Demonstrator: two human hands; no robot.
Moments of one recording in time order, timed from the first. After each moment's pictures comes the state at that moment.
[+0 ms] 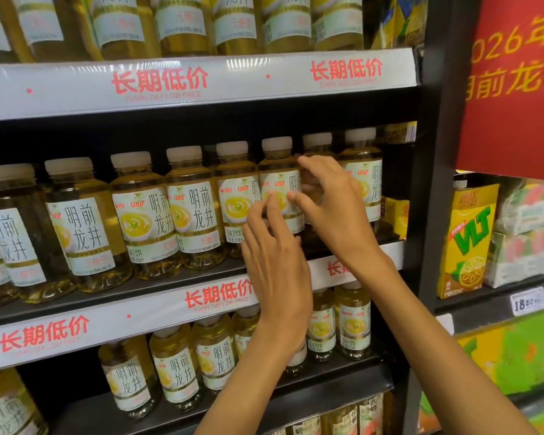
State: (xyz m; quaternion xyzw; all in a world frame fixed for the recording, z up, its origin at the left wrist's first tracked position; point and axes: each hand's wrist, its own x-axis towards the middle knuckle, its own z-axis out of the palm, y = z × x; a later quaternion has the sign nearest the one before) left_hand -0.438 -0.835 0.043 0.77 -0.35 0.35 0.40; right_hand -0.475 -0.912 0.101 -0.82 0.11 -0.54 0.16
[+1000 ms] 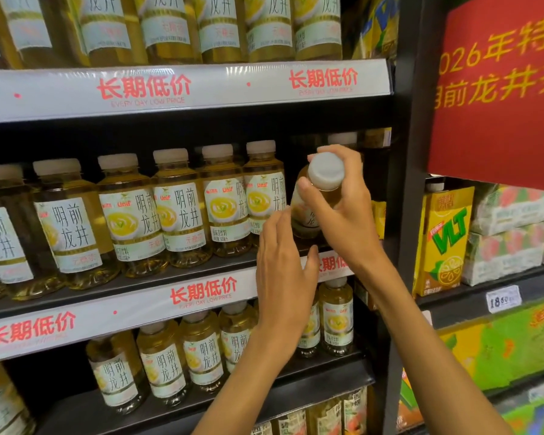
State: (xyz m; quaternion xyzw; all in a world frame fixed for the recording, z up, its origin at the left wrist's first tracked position) left_hand -0.456 -0.835 0.038 0.70 -0.46 0.22 0.49; right_hand -0.508 -0.919 0.093 -0.74 0.02 -0.59 0.31
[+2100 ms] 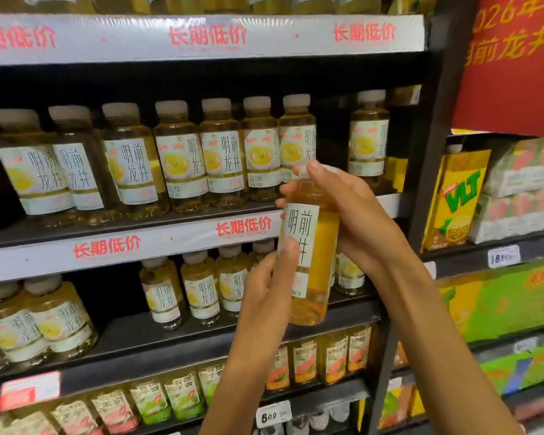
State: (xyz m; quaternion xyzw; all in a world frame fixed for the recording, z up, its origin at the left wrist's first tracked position) left_hand -0.497 -0.700 0.011 0.54 -0.37 -0.24 0.71; right_hand -0.539 -0.833 0.072 -0.65 -0.02 -0.32 0.69
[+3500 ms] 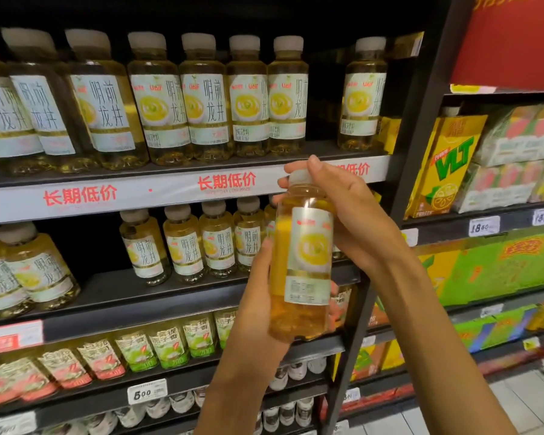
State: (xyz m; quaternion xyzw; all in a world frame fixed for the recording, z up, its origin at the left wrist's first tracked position) left_hand -0.518 -0.707 -0.040 0.42 -0.18 -0.48 0.75; right_hand -0.561 -0.830 0.033 -0.64 0.02 -0.28 0.72
